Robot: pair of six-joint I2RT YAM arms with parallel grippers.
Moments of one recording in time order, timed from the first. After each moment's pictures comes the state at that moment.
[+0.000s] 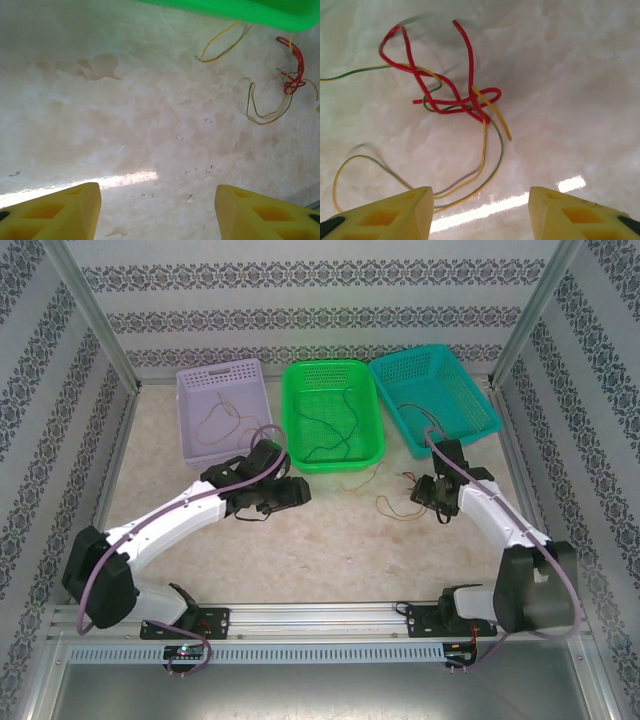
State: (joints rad) left arm -0.65 1.40 1.07 -0.66 0.15 -0.87; right arm 0.09 1.34 0.82 -0.69 0.01 0.51
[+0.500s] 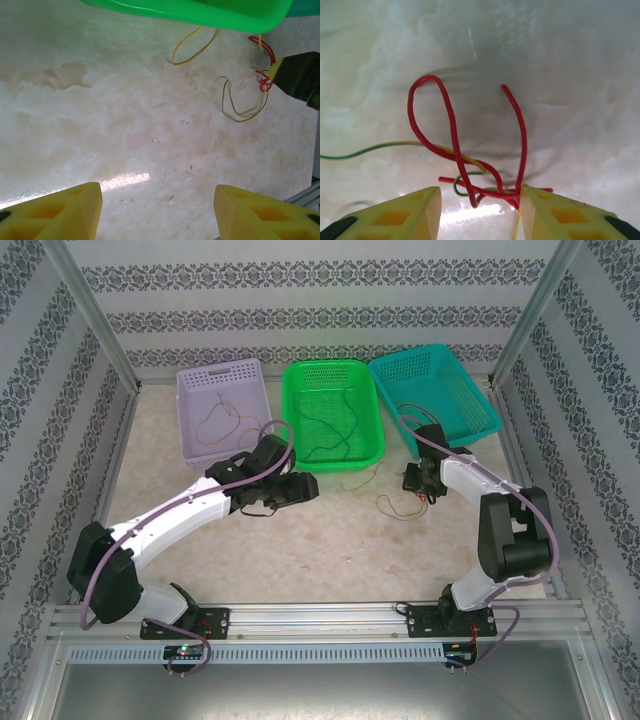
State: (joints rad) left arm -0.67 1.40 1.11 -0.63 0.16 -0.86; right arm 0.13 1.62 0.97 -0.60 0.06 0.36
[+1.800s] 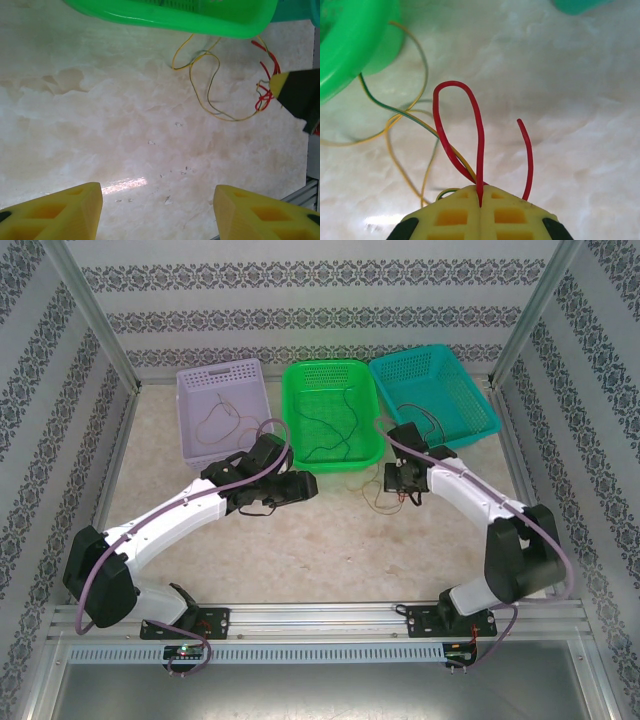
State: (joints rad) left arm -0.67 1.39 1.11 -0.63 0.16 -0.85; right arm 0.36 1.48 1.01 -0.71 0.10 0.42
